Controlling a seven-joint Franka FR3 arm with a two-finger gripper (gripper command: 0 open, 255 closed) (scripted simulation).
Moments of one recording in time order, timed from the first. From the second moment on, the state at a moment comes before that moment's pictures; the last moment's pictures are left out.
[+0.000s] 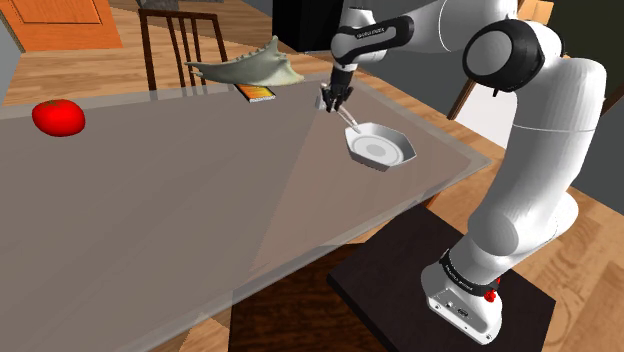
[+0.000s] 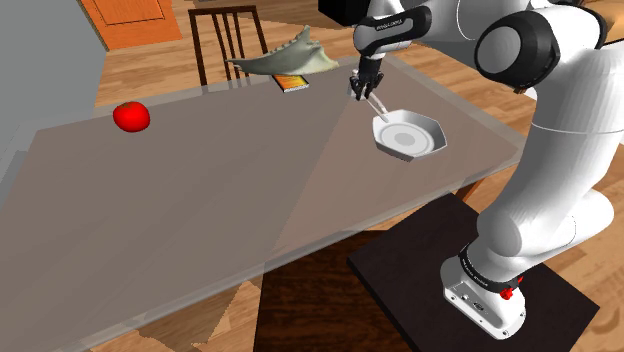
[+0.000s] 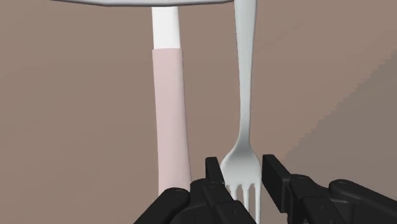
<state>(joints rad) -0.30 0.41 0.12 -1.62 -0.03 2.09 -0.02</state>
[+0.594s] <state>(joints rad) -0.30 0.46 0.12 -1.66 -0.04 2.19 -0.01</state>
